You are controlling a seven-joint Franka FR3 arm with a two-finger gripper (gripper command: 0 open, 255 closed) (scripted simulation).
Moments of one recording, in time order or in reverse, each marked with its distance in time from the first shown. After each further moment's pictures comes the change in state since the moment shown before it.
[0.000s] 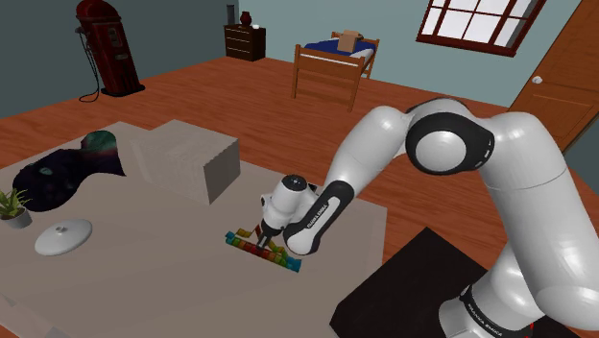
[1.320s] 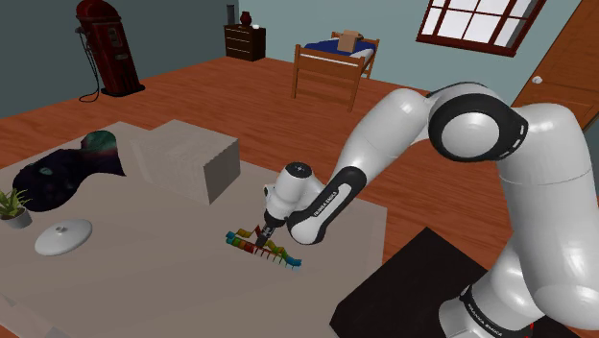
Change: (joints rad) arm -0.023 -0.129 0.021 -0.080 0.012 -0.060 0.003
